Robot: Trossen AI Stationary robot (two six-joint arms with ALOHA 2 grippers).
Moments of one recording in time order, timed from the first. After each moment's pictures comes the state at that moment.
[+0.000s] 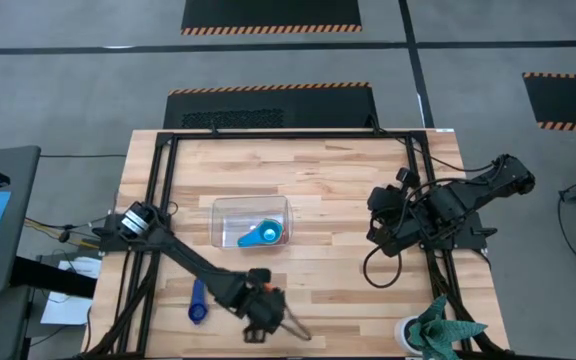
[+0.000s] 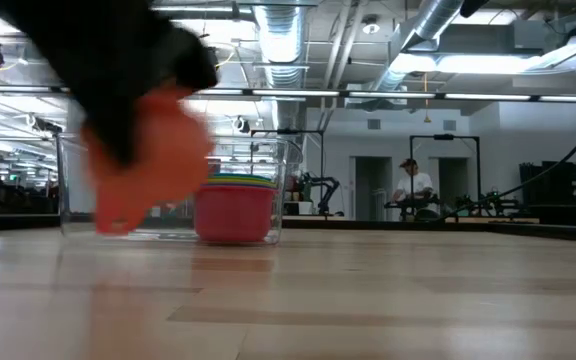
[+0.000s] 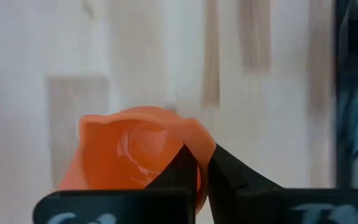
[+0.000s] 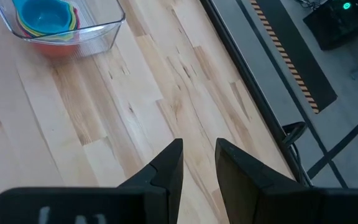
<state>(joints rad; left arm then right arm) -0.57 2.01 1.53 -0.76 -0.09 -0.54 0.47 1.35 1.50 -1.53 0.79 0.75</state>
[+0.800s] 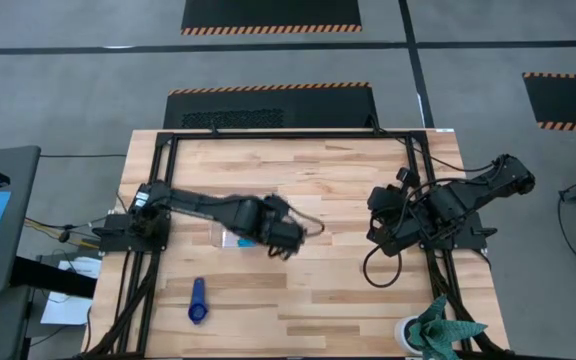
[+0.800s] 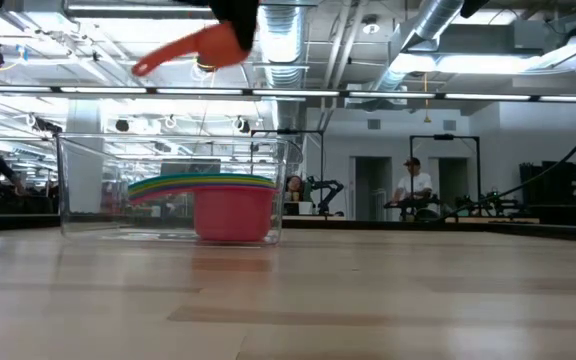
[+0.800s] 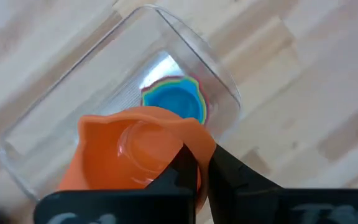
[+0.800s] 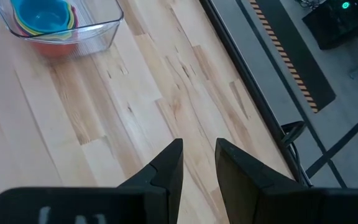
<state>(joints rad) -0.24 2.01 2.11 -1.56 -0.31 -1.12 0.47 1.35 1.50 -1.53 0.79 0.75</state>
